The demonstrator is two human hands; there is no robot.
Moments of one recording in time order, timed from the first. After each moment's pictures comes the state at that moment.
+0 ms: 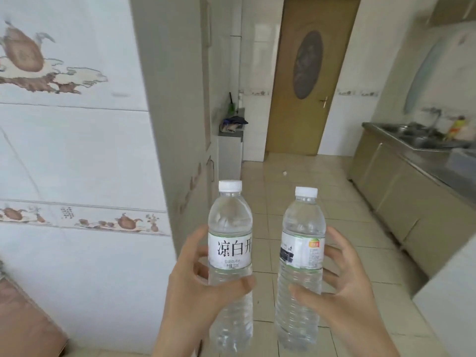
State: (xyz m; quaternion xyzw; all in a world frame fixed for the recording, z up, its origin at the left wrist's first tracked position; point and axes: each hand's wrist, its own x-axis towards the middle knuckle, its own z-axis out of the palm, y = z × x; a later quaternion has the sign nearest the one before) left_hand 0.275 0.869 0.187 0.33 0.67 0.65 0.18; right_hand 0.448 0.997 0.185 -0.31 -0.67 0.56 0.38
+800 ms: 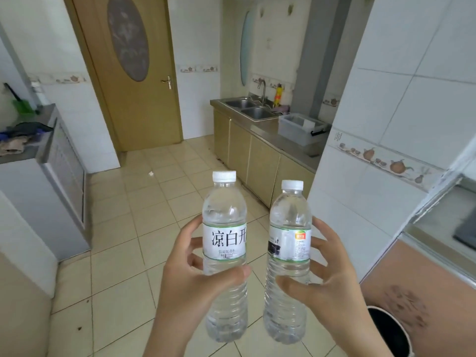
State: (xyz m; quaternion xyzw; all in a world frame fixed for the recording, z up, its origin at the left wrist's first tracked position) left_hand 0.439 1.339 0.167 0.46 0.56 0.56 0.41; right_hand 0.642 1.344 0.169 -0.50 -0.57 0.39 0.52
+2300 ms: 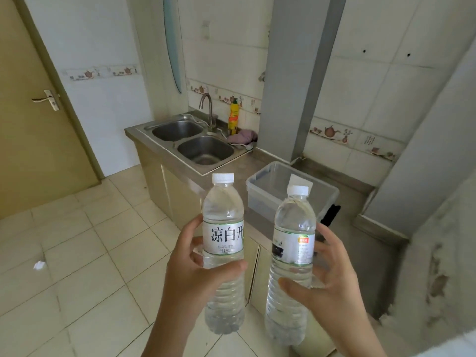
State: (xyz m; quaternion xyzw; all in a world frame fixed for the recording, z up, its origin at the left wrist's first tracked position) left_hand 0.557 2.273 0.155 0.51 0.51 0.48 0.50; right_hand 0.760 2.213 0.149 -0.59 -0.50 0.28 0.56
